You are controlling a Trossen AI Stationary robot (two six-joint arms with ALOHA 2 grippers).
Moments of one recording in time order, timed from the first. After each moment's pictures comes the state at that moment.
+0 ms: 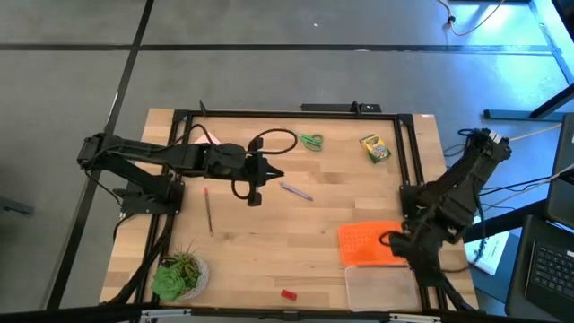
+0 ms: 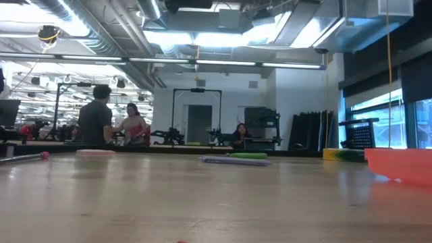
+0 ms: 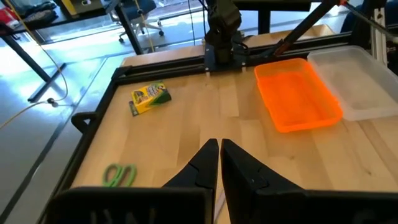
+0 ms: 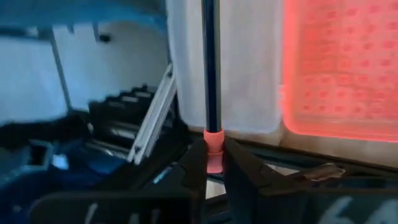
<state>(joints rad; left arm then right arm) -0.06 1.28 1.11 -0.25 -0.19 0.12 0.92 1.22 1.12 -1.09 -0.29 0.99</state>
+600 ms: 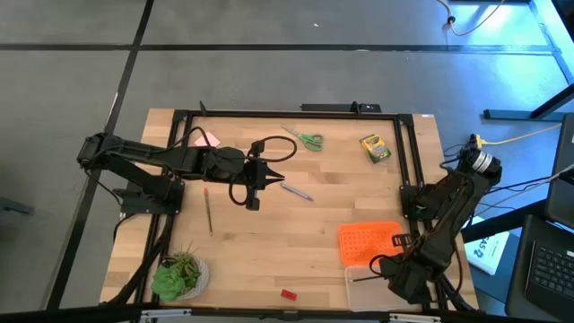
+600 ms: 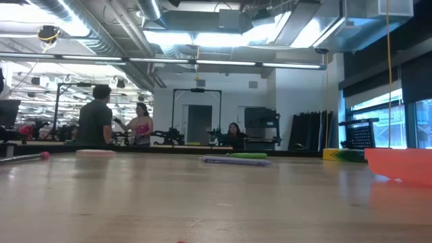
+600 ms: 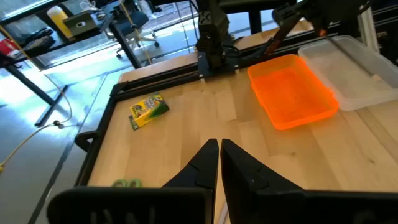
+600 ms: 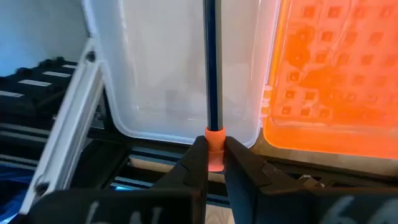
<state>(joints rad) -0.10 1.28 1.11 -0.24 -0.20 0.22 0.99 1.54 1.12 -1.09 -0.24 0.91</state>
